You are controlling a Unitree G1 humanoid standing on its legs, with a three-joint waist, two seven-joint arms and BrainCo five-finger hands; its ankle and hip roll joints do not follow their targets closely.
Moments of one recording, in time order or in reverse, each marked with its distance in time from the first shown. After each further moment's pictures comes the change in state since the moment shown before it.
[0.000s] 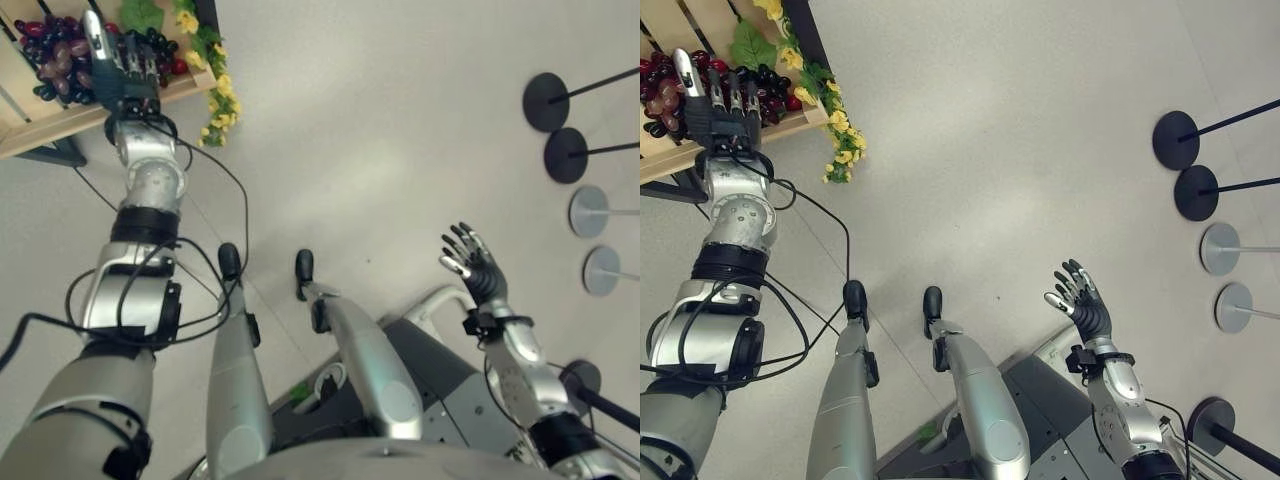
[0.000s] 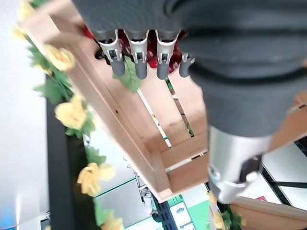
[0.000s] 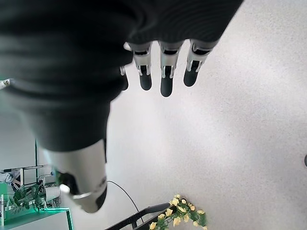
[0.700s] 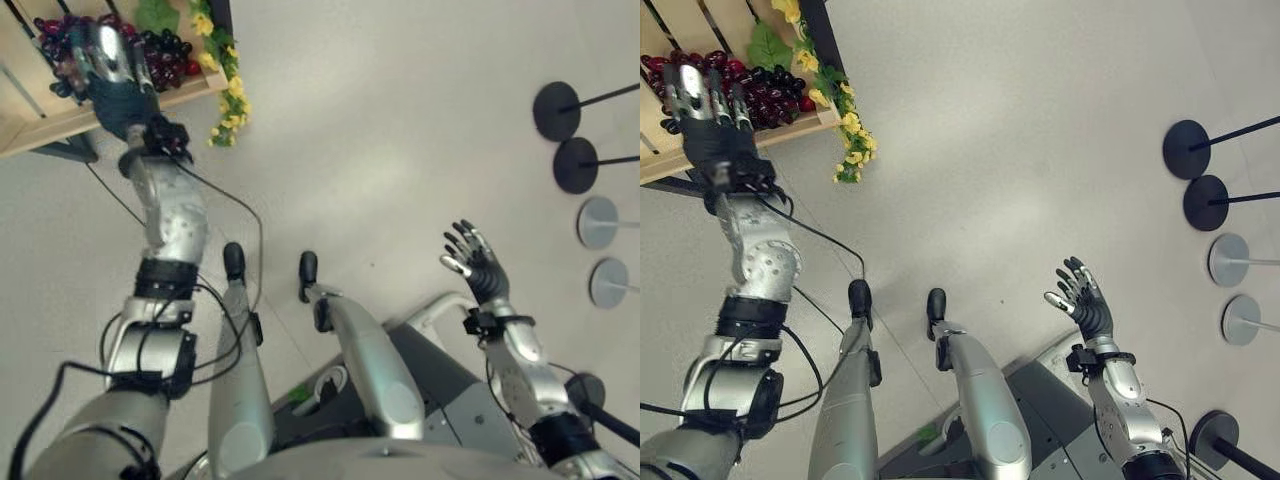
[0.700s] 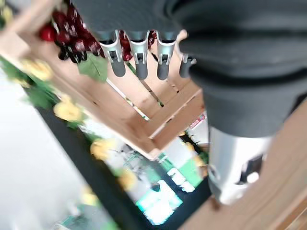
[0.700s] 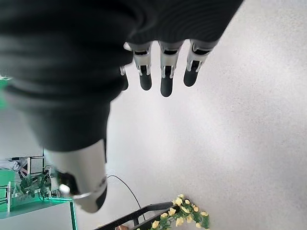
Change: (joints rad) left arm 0.410 -0.187 0.053 -0.513 0.648 -0.078 0.205; right arm 0.001 0.015 -0.039 -0.002 -0.050 -0.035 -0.014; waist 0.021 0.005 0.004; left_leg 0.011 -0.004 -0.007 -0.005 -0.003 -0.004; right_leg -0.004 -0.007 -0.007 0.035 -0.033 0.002
